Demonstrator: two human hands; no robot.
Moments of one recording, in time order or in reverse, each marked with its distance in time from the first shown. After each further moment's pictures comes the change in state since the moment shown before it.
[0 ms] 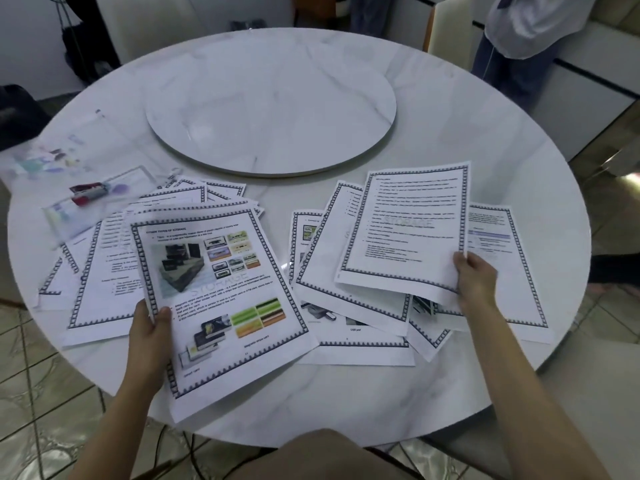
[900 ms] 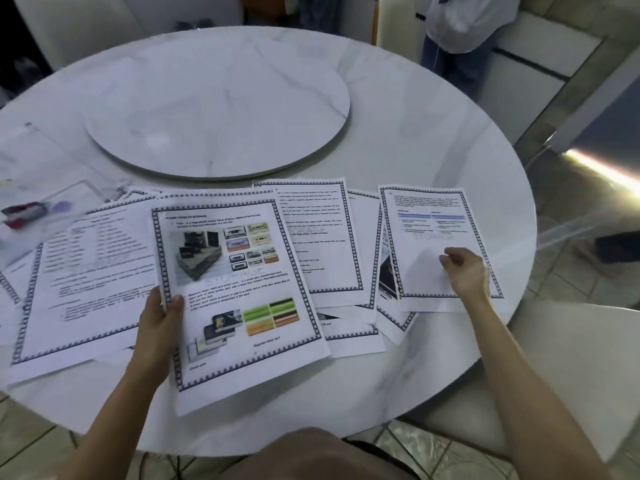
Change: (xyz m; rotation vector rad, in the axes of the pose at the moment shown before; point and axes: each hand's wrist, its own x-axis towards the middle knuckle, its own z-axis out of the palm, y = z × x) left_hand 0.001 0.029 0.051 -0.028 -0.171 0.078; right_hand 0.016 0.024 -0.056 -0.436 0.014 -0.149
